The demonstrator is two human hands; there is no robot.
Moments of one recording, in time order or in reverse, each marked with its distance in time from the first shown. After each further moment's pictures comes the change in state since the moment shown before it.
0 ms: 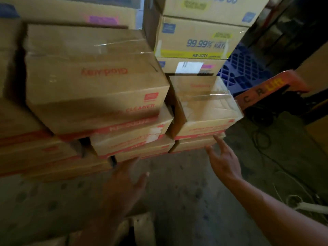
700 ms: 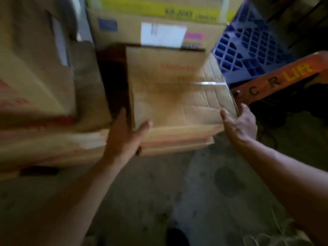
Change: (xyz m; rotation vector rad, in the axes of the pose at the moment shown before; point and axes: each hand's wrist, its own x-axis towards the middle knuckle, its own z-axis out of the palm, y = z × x) left_hand 0.210 0.097 0.239 -0.370 -0.010 -0.157; right_hand 0.332 0.125 -0.024 -0.089 0.097 0.071
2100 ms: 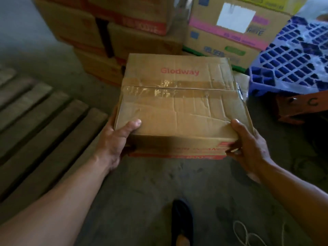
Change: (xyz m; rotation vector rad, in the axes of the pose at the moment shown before) left_hand -0.433 -0.127 0.045 -0.675 0.575 -0.153; right_hand -0.223 0.221 -0.093 0.762 -0.867 -0.198
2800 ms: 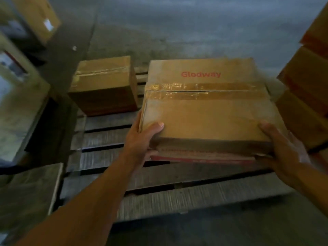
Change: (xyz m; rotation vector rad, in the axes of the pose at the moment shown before) left_hand -0.213 0.059 -0.488 -0.356 0.641 0.218; right_hand -0.219 0.032 0.510 -0.326 -0.736 -0.066
